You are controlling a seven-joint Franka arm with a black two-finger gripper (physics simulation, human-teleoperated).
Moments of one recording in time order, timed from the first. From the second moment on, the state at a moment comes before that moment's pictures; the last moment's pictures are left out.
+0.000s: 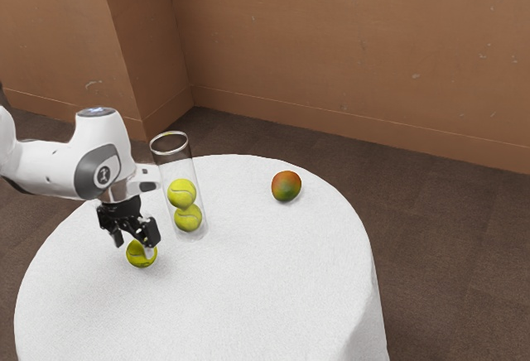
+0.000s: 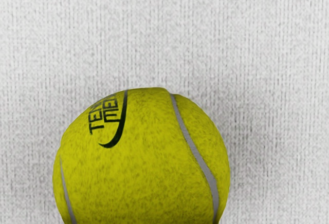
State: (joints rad) arm -0.29 0.08 0.46 -2.37 -0.05 2.35 0.21
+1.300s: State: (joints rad) arm -0.25 0.17 0.43 -2.33 -0.17 2.37 0.31
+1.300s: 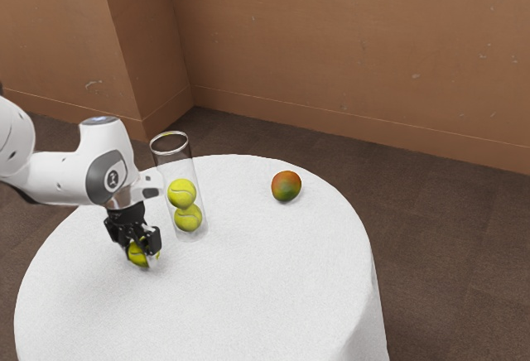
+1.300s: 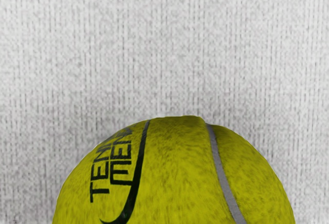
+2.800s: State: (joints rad) arm -0.29 0.03 0.35 -1.76 0.08 1.84 0.13
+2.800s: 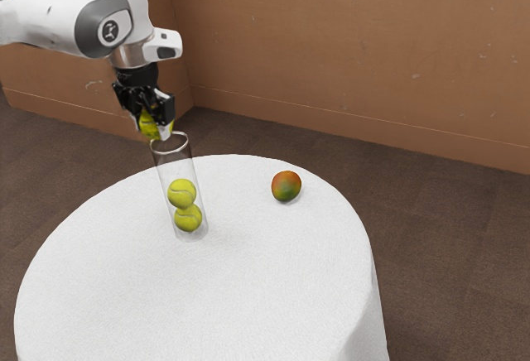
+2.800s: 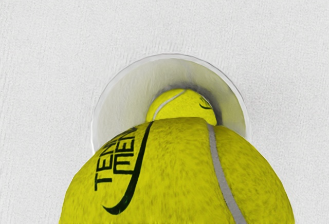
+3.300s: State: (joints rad) arm -0.27 0.14 0.34 -1.67 0.06 1.83 0.13
